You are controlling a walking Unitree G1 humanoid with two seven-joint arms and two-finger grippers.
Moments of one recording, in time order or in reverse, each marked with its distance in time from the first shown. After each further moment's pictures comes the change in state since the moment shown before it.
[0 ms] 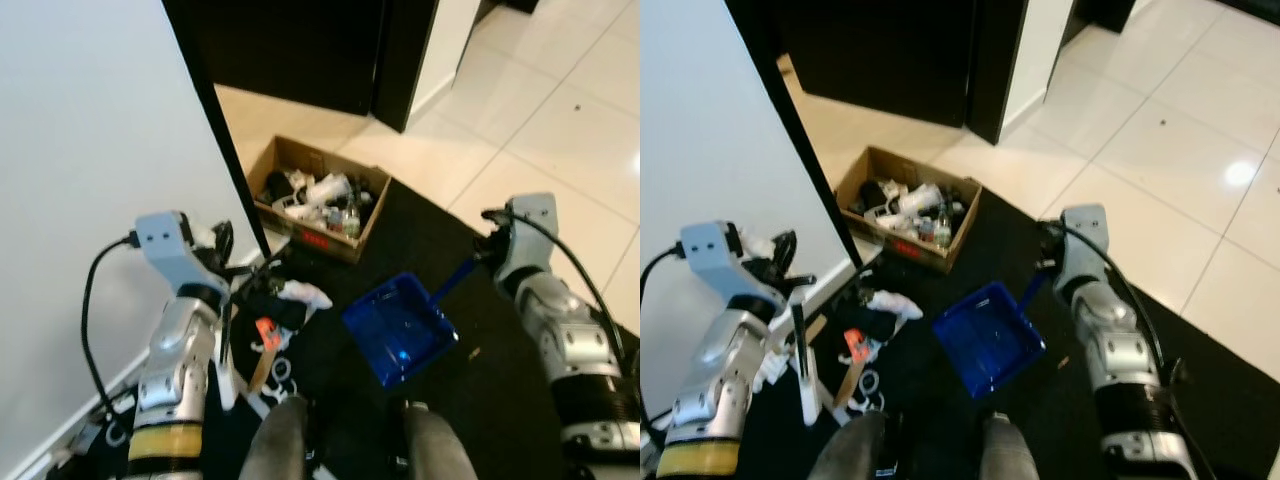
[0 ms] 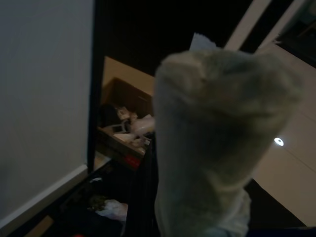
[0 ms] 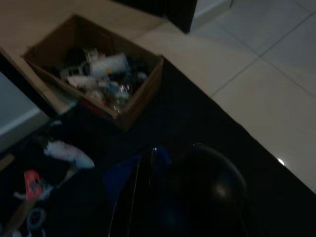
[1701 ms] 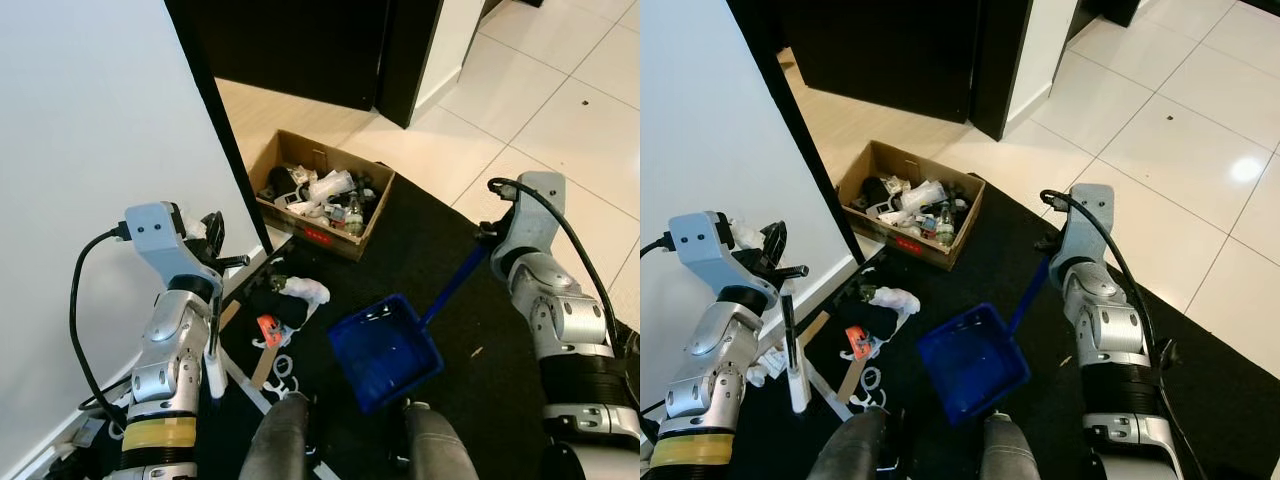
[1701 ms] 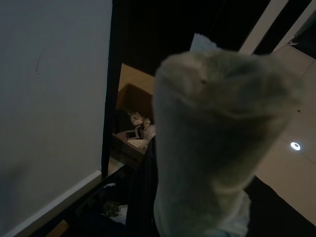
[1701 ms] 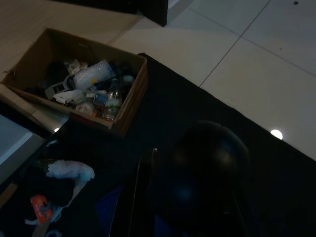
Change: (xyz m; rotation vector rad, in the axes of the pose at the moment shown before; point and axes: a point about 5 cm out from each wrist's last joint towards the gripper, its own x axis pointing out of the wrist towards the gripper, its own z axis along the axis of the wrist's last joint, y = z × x) left arm 0.004 0.010 0.012 0.042 -0.029 0.046; right arm 0.004 0.016 0.027 0.153 -0.002 -0.159
